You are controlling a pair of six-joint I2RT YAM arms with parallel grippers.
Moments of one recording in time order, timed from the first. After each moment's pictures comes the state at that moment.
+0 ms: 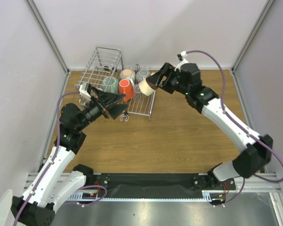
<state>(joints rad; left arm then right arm) -0.35 0.80 0.76 0.21 0.52 -1.51 0.55 1.42 1.41 -0.22 -0.19 0.86</state>
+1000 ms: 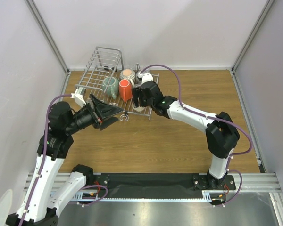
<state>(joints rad) -0.26 0.71 1.00 -0.52 0.63 -1.13 0.80 1.82 1.44 -0.14 0.23 0.33</state>
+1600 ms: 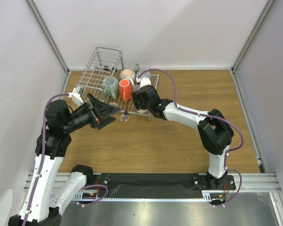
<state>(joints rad) -0.20 0.73 1.05 -0.60 0.68 -1.08 0.80 1.89 1.41 -0.07 0.30 0.25</state>
